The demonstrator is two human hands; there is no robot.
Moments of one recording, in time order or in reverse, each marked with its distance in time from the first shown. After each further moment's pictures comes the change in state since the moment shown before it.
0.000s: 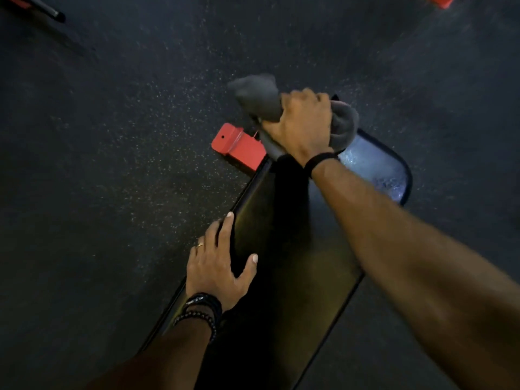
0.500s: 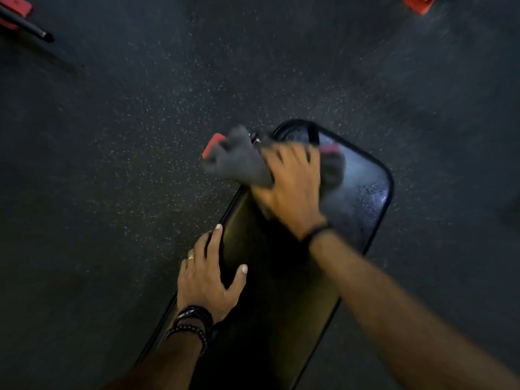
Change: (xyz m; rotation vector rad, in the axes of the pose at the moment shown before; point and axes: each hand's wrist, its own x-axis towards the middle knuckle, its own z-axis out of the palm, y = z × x) left_hand -0.002 0.001 -0.005 -0.022 -0.010 -0.020; right_hand -0.093 0.000 -0.003 0.238 0.084 -0.044
